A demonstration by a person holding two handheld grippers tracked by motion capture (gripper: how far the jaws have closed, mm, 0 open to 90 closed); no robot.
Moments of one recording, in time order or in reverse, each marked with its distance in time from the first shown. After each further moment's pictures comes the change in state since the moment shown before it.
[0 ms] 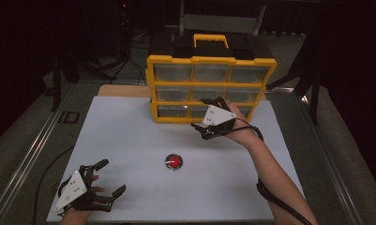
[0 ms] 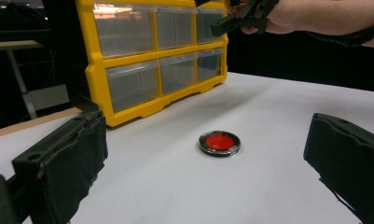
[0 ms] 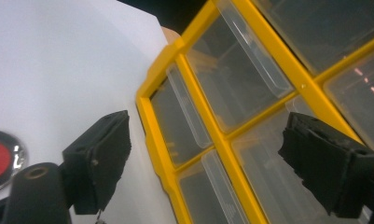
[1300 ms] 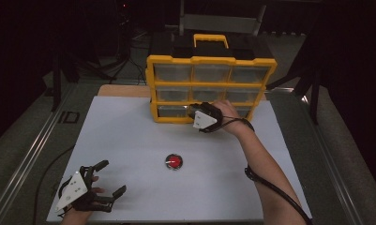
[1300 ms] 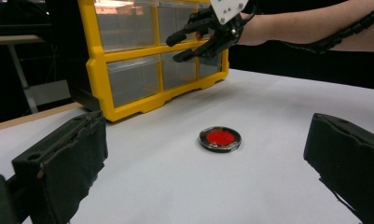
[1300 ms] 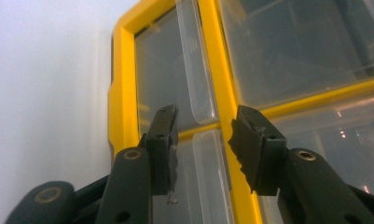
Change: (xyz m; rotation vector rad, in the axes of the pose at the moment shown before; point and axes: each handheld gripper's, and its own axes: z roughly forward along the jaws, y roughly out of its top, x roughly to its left) left arm -0.001 -0.002 0.000 0.018 0.005 -0.009; right arm 0.000 -0.049 0.072 0.059 -0.027 -0.366
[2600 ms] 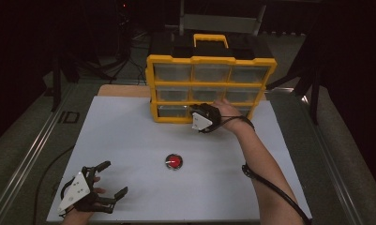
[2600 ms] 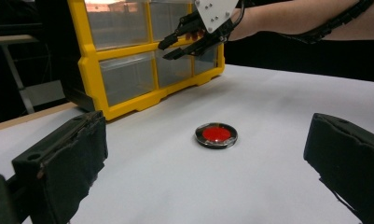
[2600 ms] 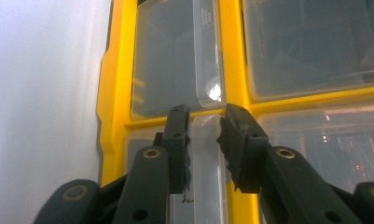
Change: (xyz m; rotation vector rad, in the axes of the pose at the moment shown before) left arm -0.003 -0.001 0.003 0.017 -0.019 0.023; right arm 0.002 -0.004 0.010 0.066 -0.007 -0.148
